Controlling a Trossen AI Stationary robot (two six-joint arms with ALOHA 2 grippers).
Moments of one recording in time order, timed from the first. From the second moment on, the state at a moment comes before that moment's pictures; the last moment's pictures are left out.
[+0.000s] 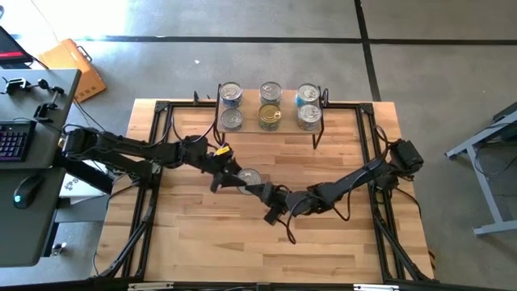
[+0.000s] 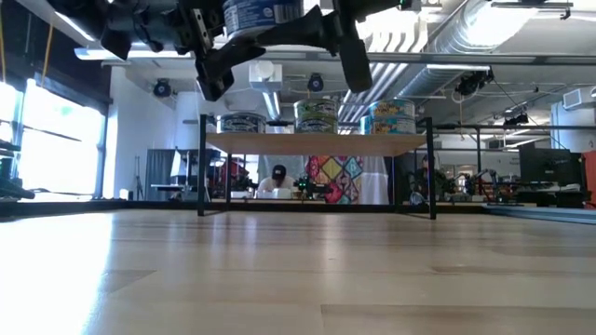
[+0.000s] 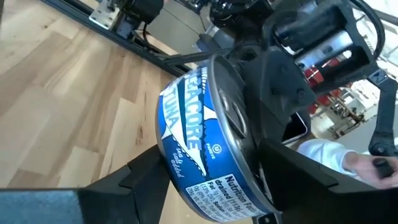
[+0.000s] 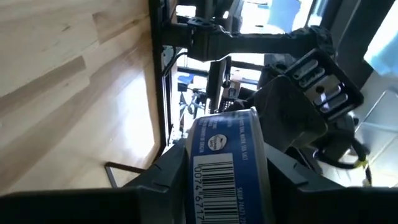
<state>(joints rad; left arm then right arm) 0.05 1.24 0.61 0.42 0.37 -0.56 0.40 1.79 1.06 0.51 0.67 -1.53</state>
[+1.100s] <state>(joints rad) -0.28 1.28 0.61 0.68 -0.04 0.82 0.41 1.41 0.52 1.20 -0.05 -0.86</state>
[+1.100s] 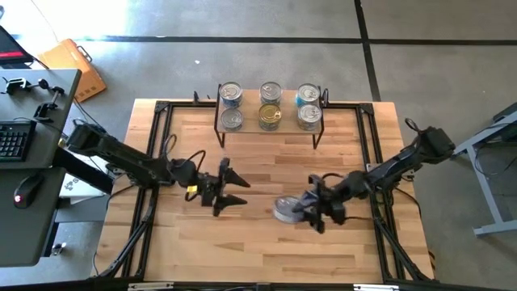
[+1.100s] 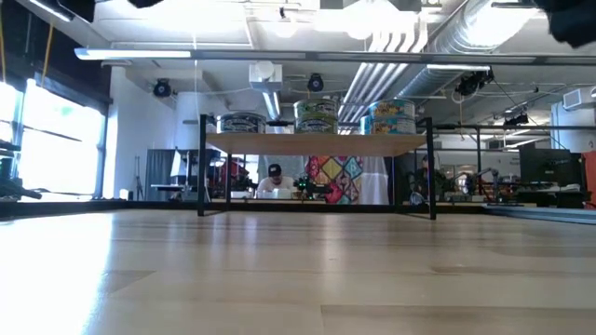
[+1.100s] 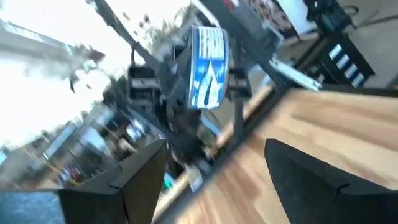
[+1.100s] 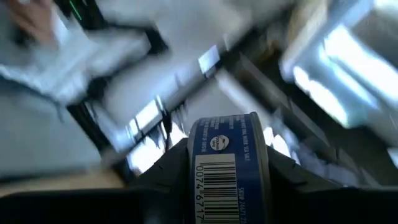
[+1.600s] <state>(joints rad) -0.31 1.69 0.82 1.16 -0.04 0.97 0.30 1.41 0.61 1.18 -0.50 -0.77</state>
